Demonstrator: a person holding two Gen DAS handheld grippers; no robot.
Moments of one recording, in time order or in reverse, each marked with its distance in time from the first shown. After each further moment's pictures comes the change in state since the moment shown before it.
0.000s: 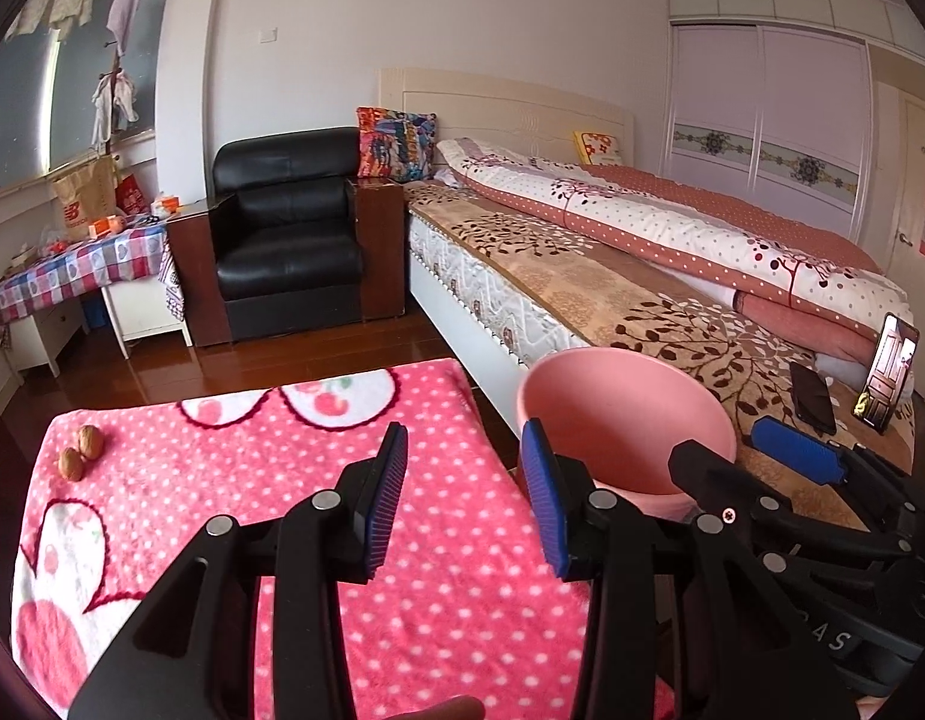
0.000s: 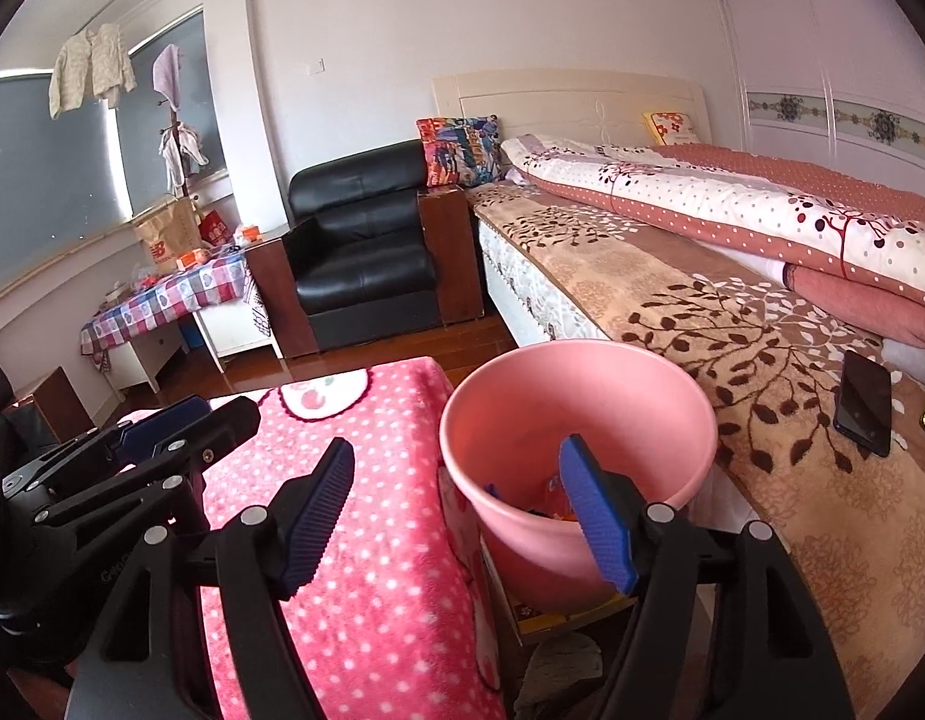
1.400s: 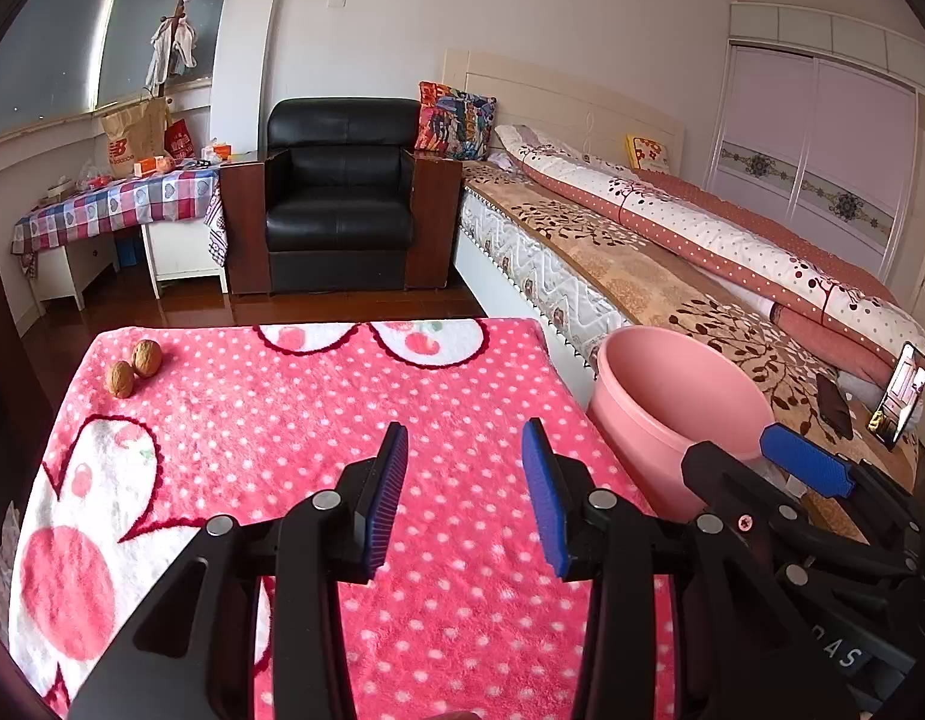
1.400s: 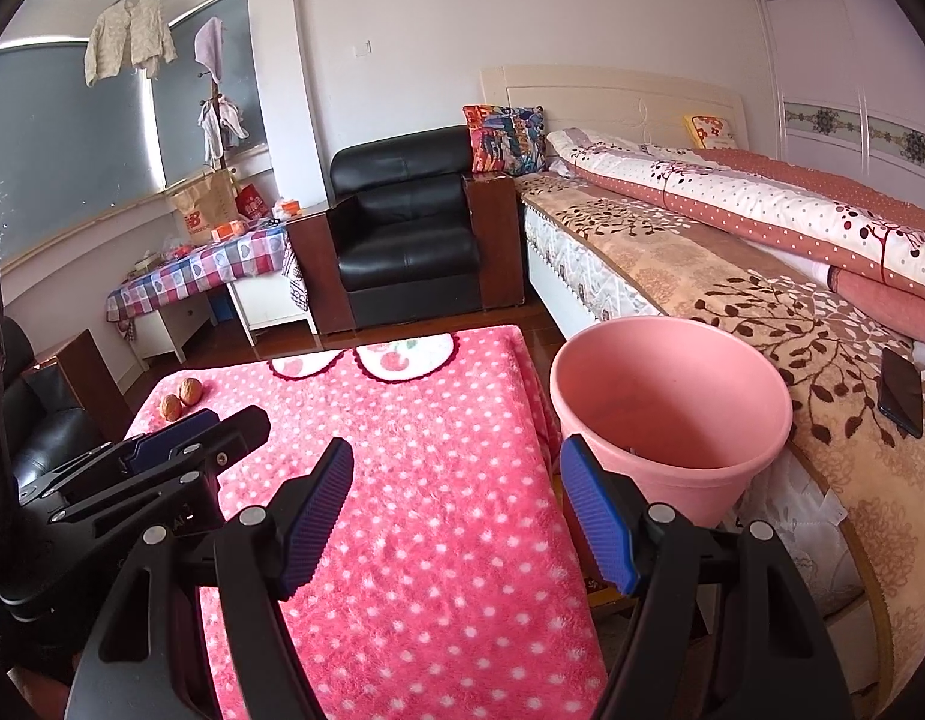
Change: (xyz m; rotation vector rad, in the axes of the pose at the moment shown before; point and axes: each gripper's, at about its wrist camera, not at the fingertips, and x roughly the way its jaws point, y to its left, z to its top) left arm -0.026 0.070 -0.037 -0.124 0.042 0.045; right arm 0.001 0.065 -0.025 -0.058 0.031 0.050
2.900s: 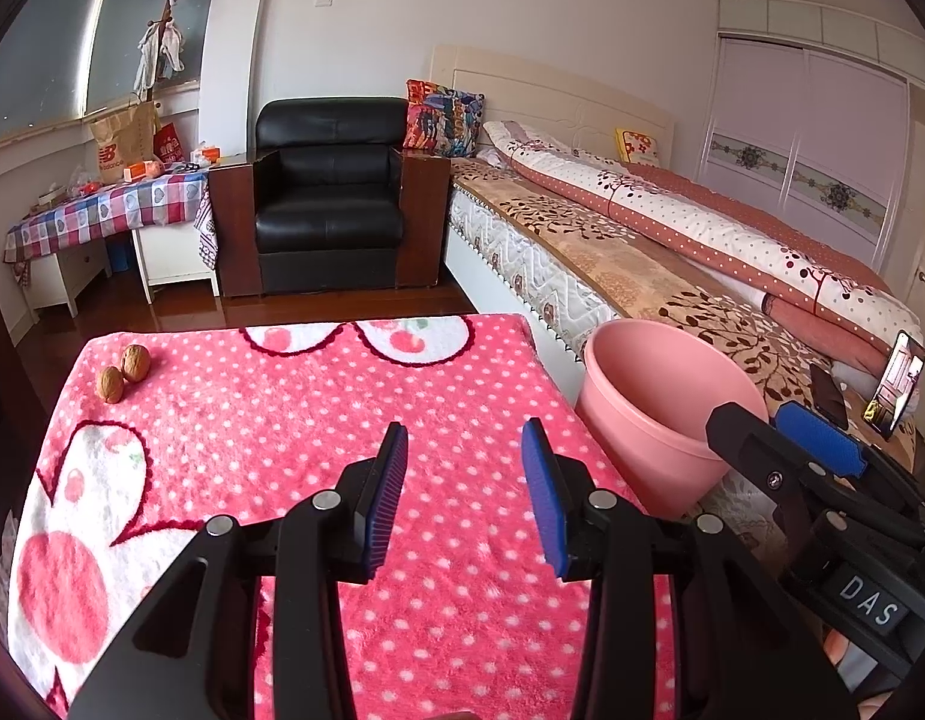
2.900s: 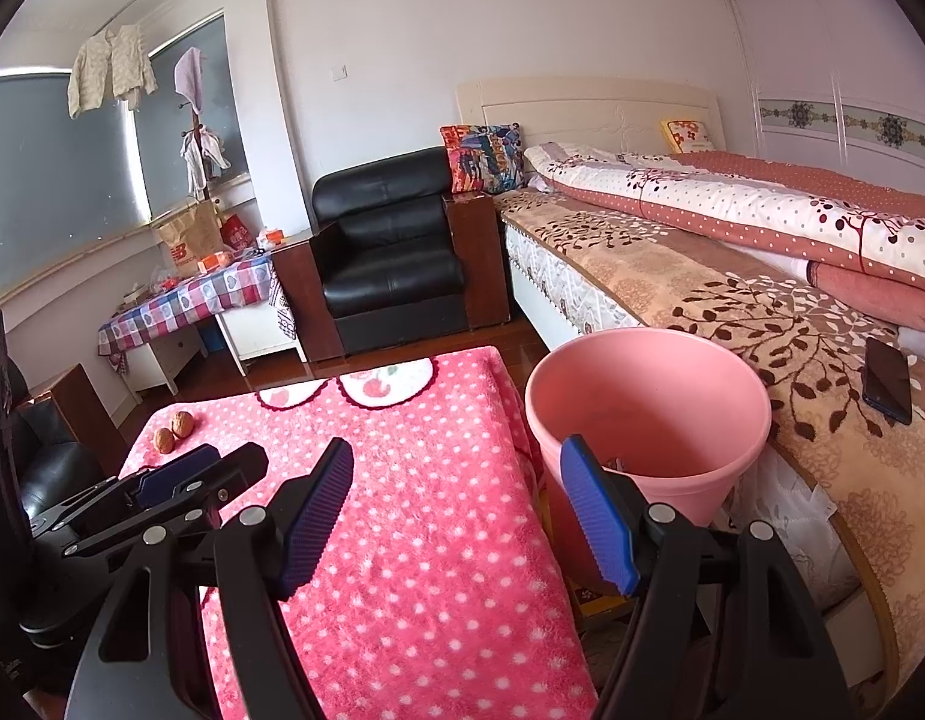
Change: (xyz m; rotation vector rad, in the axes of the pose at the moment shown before) left arm 0.002 -0.010 0.000 0.020 0.007 -0.013; right arm -0.011 -0.012 0.001 0.055 -0.055 -0.022
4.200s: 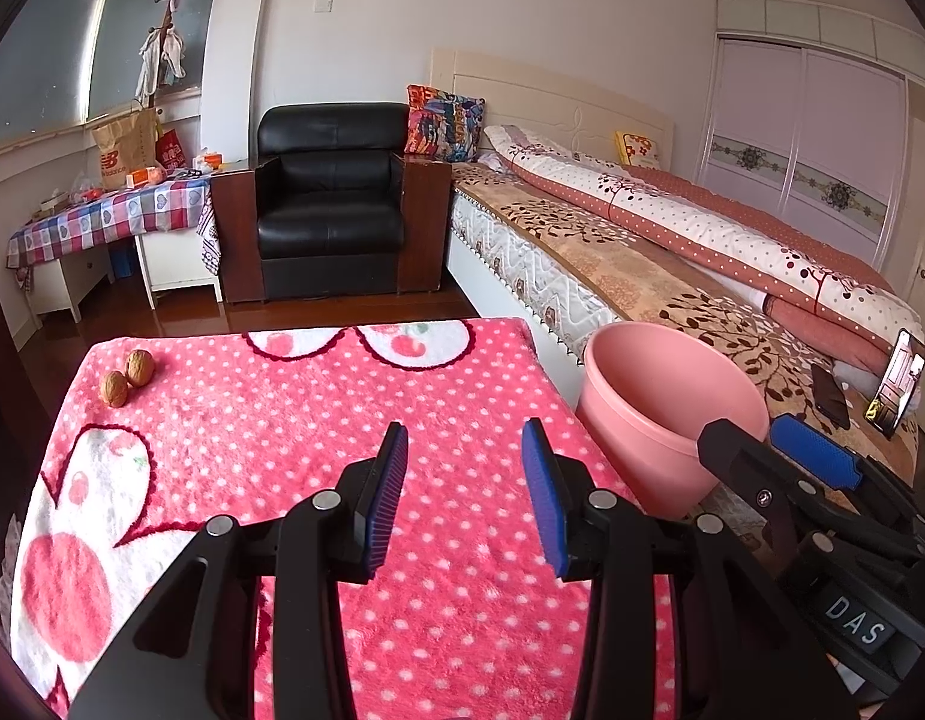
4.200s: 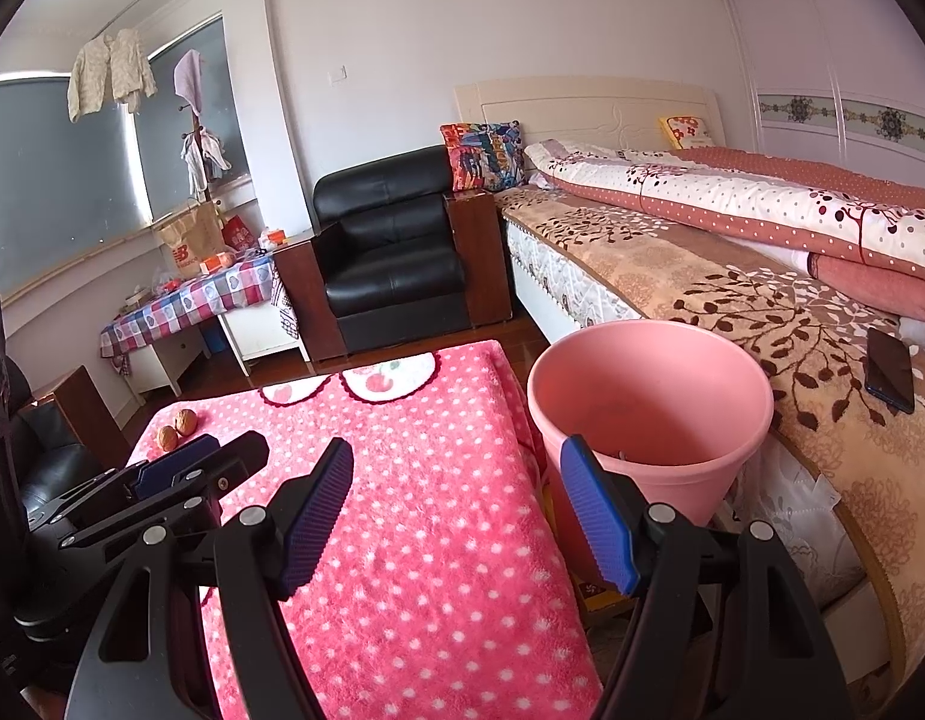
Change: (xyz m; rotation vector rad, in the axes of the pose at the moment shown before) left arm -0.004 -0.002 0.000 0.005 -0.013 0.009; right arm -0.006 0.000 -0.005 0.009 0.003 0.009
